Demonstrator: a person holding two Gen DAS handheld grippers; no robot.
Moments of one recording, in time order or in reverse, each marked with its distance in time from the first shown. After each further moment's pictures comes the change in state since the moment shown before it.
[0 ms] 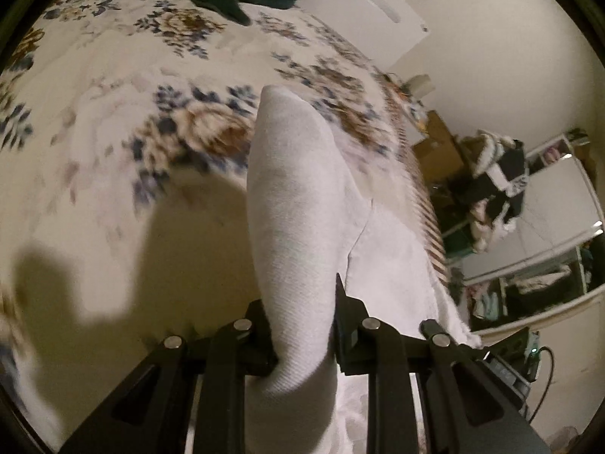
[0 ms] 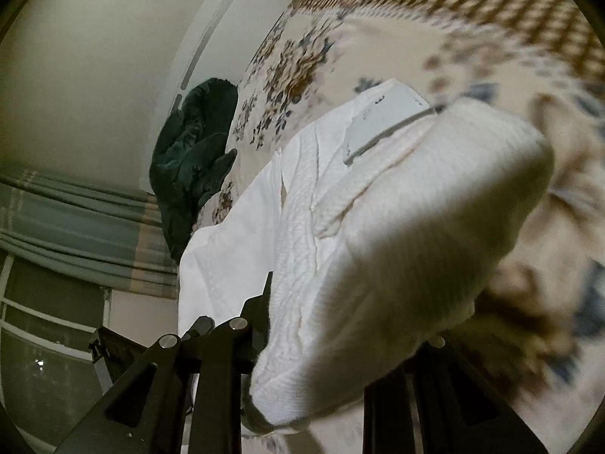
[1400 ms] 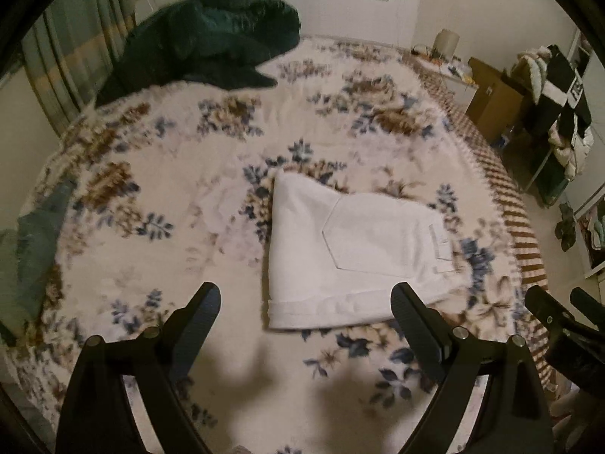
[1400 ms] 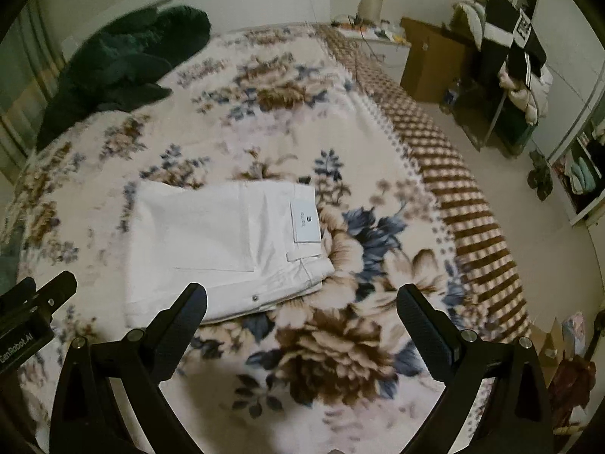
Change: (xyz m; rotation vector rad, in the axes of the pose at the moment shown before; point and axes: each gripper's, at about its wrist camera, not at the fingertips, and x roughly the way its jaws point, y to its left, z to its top) left arm -0.143 -0.112 -0.039 0.342 -0.072 0.507; right arm -0.043 0.182 -0.047 -0.599 -0.051 -0.747
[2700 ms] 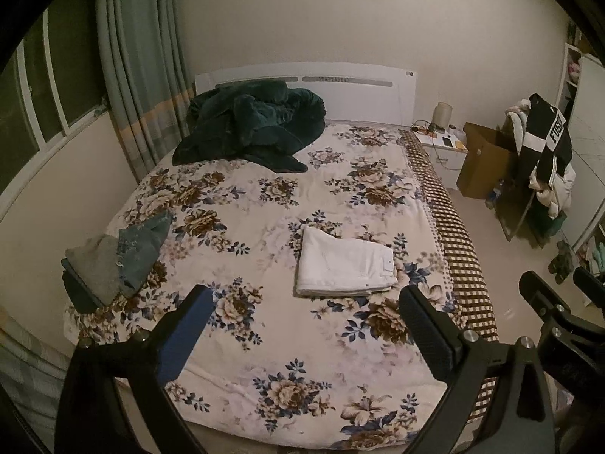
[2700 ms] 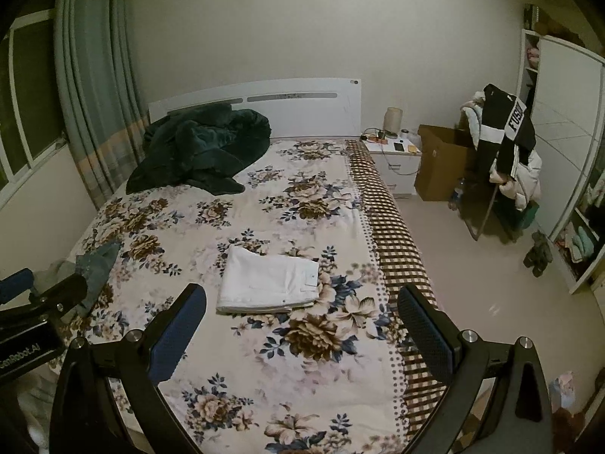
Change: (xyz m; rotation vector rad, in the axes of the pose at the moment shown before) left arm -0.367 -0.054 -0.091 -0.048 -0.237 0.121; right arm -0.489 -0.093 -0.102 -0.118 -0.344 0.137
